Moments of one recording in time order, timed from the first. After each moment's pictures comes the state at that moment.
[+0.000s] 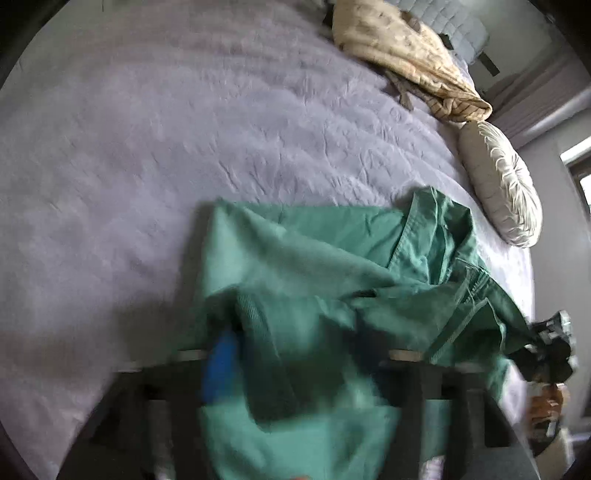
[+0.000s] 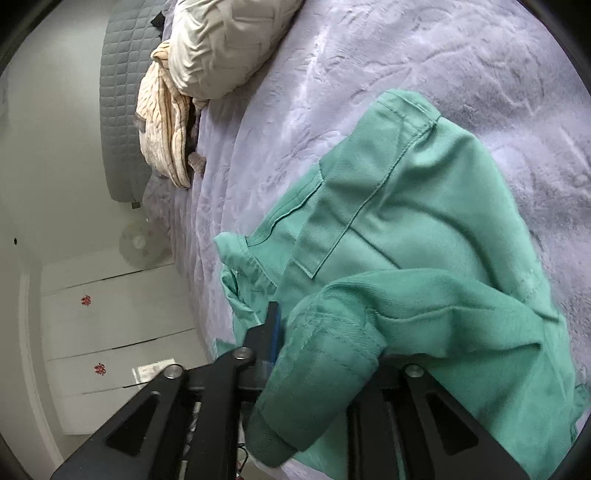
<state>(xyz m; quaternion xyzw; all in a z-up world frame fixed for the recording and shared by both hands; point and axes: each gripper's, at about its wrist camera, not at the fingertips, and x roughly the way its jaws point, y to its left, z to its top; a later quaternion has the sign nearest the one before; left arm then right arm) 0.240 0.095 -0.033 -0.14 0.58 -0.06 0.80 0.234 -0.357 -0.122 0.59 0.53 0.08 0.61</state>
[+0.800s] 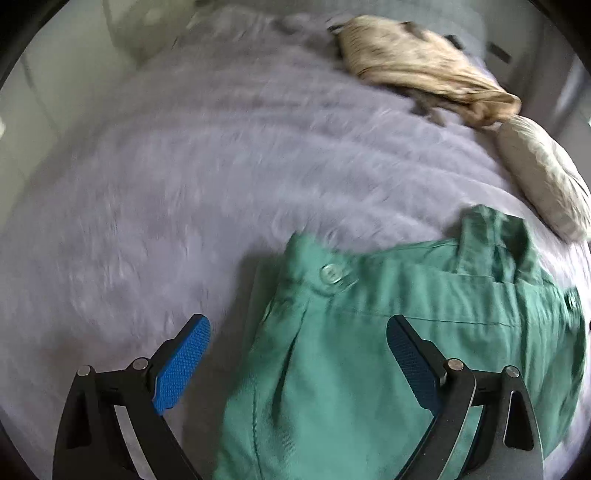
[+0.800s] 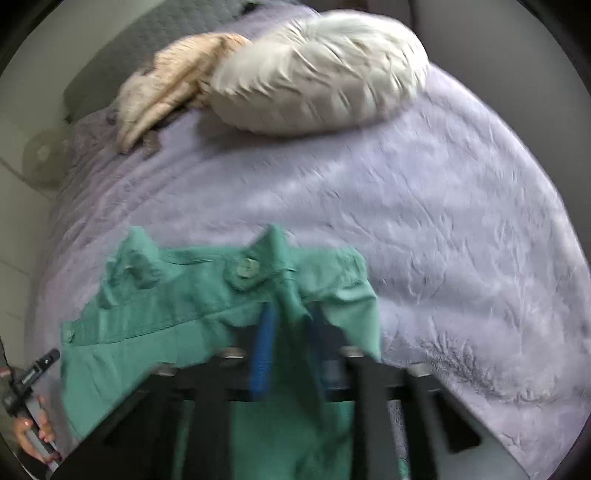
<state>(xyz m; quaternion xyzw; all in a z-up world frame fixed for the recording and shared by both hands) 0.253 0.075 -0.034 -0.03 0.53 0.01 0.85 0.237 -0.346 -0.043 0.20 0.55 -0.03 0.81</state>
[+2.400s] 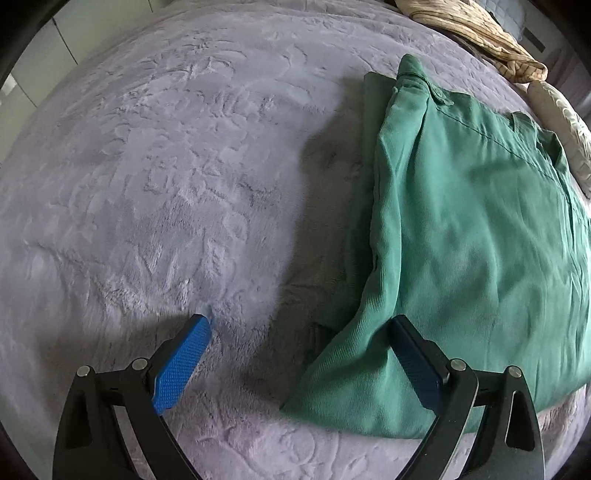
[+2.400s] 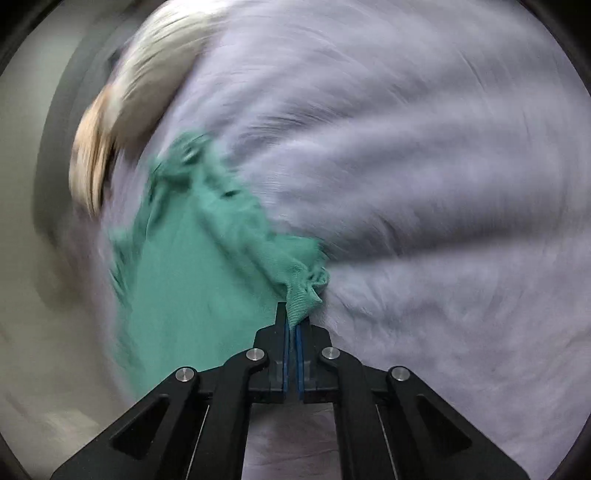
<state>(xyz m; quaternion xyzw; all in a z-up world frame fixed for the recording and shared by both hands) 0.123 0.151 -0.108 -0.08 0.61 0.06 0.79 0.072 -0.383 -0.087 0.42 0.56 -0.12 0.70</state>
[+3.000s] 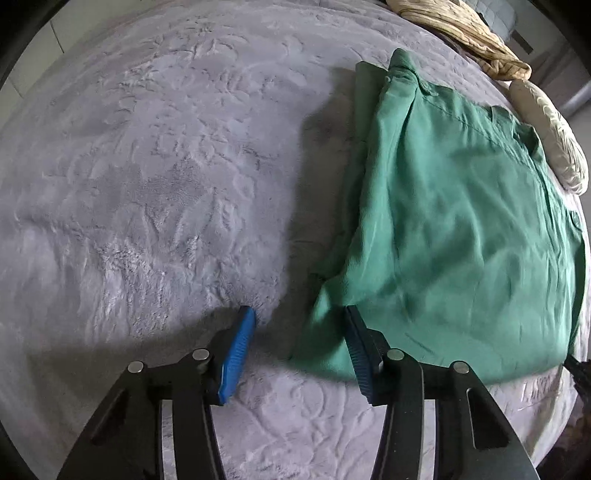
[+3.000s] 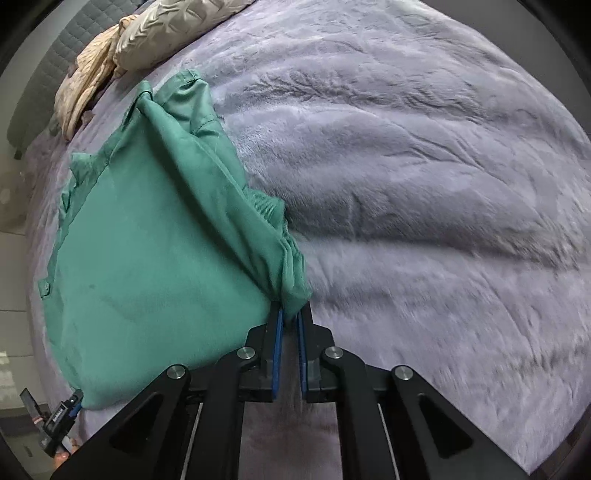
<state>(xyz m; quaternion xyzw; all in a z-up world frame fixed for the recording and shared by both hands) 0.085 0.172 -0.101 -0.11 0.62 0.02 0.77 0.070 -0.362 -0.102 0.31 0.63 -0.13 0.70</state>
